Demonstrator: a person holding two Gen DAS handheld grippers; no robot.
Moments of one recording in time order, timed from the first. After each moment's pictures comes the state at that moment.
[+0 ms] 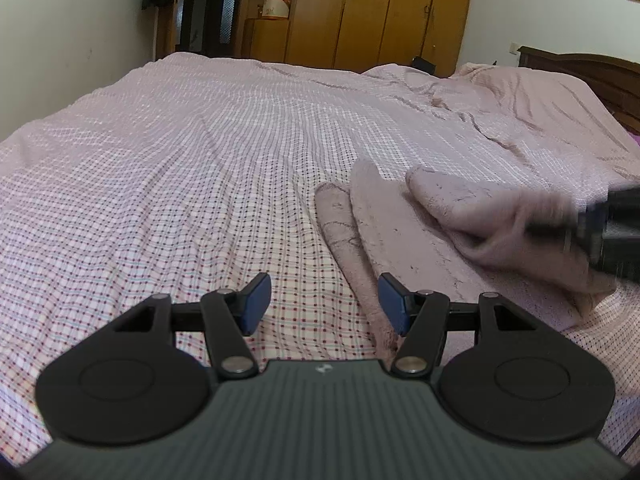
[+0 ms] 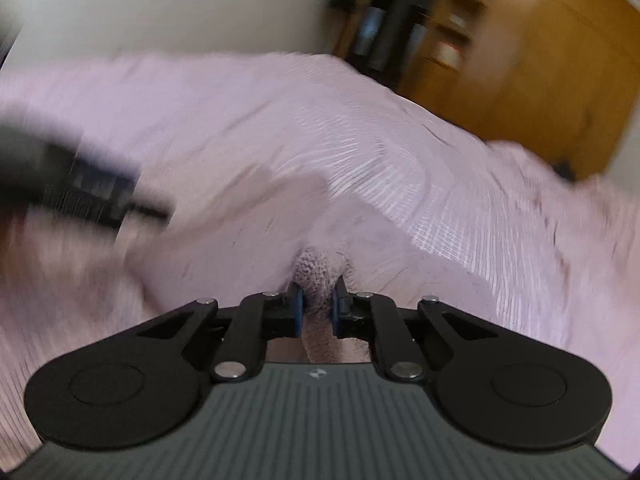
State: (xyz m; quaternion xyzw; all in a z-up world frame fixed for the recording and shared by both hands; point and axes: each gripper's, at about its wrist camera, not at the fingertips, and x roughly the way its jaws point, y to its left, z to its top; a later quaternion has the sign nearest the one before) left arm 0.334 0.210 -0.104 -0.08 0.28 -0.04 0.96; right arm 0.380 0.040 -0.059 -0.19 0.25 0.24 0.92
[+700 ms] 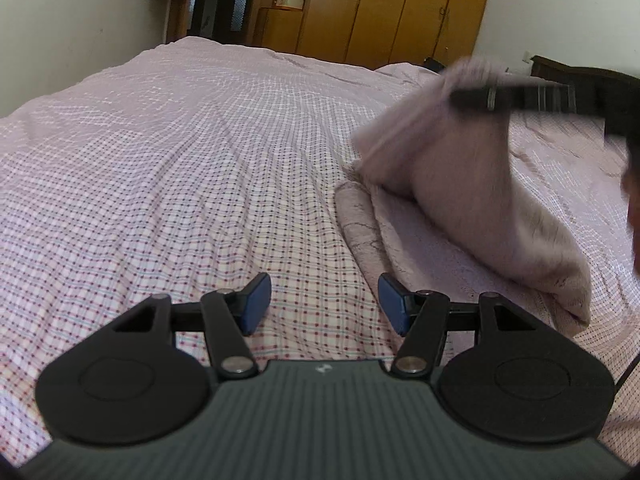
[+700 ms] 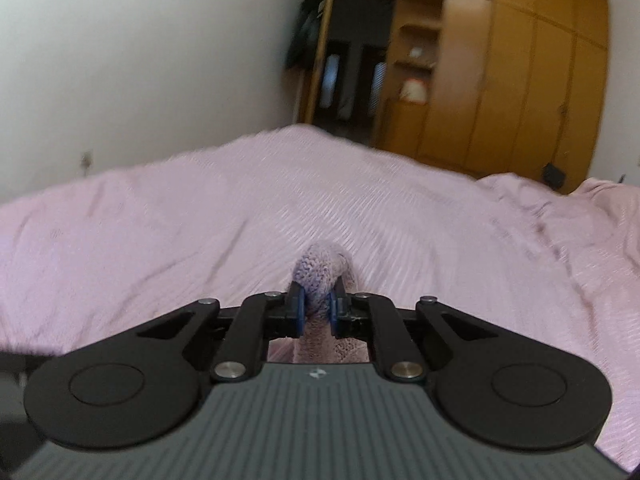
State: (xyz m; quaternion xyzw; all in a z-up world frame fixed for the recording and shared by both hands) left arm 0.344 0.223 -0.110 -0.10 0.29 -0.03 0.95; right arm 0.436 0.122 -0.013 -0.12 0.18 0.24 0.95
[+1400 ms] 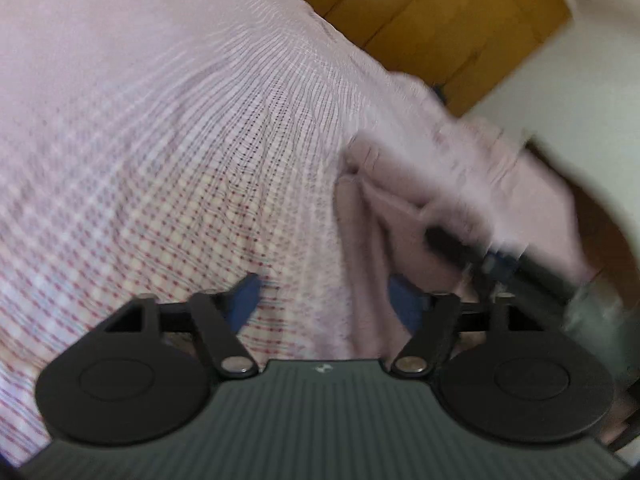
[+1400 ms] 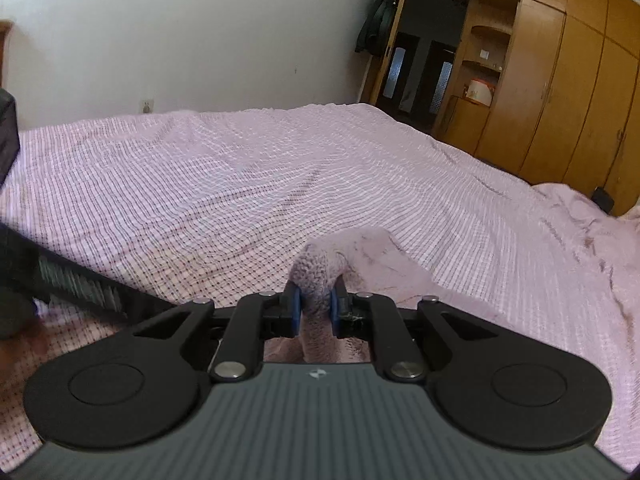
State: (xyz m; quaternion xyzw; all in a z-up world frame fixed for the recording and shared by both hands) left arm 0.334 0.291 -0.124 -0.37 0.32 -0.08 0.87; right arm 0.398 0.143 -0.070 -0.17 0.19 0.31 0.92
